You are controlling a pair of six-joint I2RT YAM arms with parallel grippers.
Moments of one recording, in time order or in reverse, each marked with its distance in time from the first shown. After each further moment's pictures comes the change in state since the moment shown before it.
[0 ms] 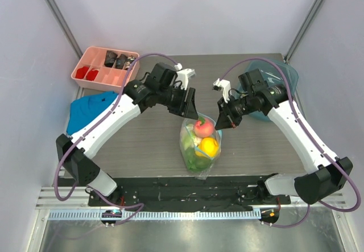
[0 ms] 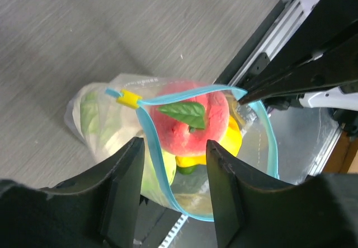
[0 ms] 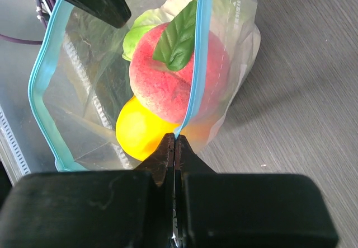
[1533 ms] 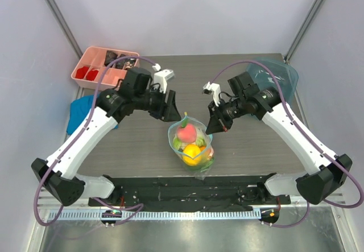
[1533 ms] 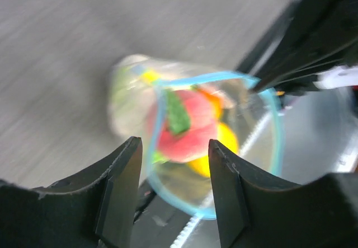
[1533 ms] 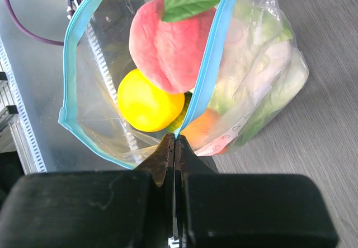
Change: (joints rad) left arm 0.082 -0.231 -0.141 -0.043 0.012 0.104; right arm 0.136 0.005 -0.001 0.076 -0.023 0.109
